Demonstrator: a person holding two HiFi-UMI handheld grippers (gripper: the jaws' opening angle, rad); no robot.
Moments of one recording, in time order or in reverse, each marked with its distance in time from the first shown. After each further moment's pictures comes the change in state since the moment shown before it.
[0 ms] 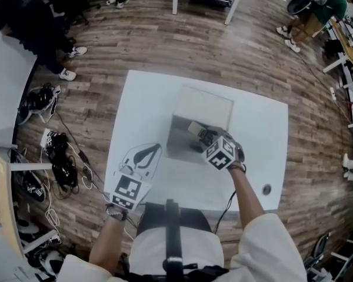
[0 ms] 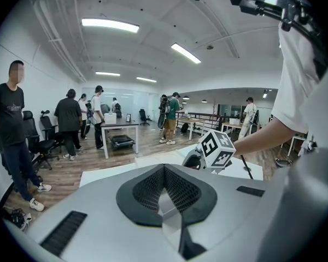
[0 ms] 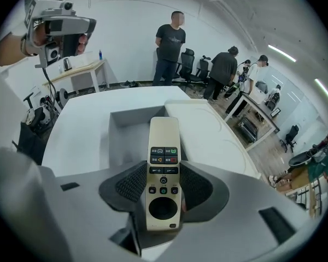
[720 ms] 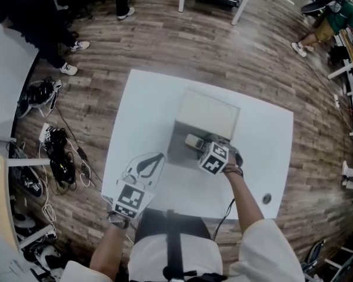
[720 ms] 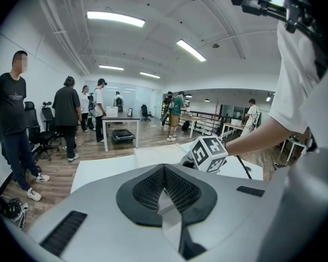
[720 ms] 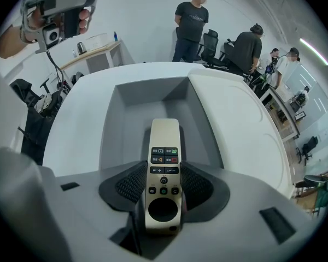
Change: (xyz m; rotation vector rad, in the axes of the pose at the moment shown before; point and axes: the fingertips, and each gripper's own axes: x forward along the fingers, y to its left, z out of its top) left arm 0.015 -0.002 -0.021 -0.054 0.029 0.010; right arm 0.038 0.027 -0.016 -0.147 0.183 0.156
